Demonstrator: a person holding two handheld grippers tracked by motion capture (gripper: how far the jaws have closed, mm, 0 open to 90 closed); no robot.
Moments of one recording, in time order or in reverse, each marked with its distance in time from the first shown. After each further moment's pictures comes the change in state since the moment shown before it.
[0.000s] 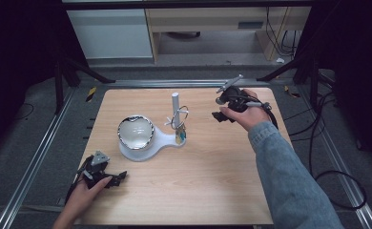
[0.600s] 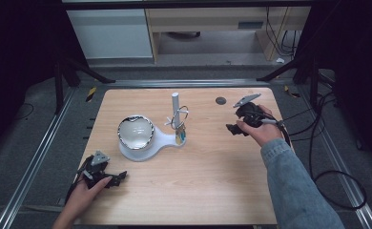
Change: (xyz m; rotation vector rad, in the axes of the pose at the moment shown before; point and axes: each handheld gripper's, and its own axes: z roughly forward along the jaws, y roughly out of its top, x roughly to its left) left arm 0.000 0.000 0.000 0.000 0.000 0.000; right arm -0.012 -0.071 0.010 -0.008 -0.032 0.087
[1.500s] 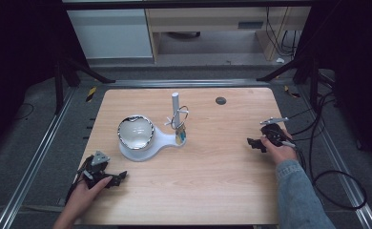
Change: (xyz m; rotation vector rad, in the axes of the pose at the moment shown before) left arm 0.000 0.000 0.000 0.000 0.003 -0.003; right arm -0.045 -0.119 0.040 -0.003 -0.063 0.300
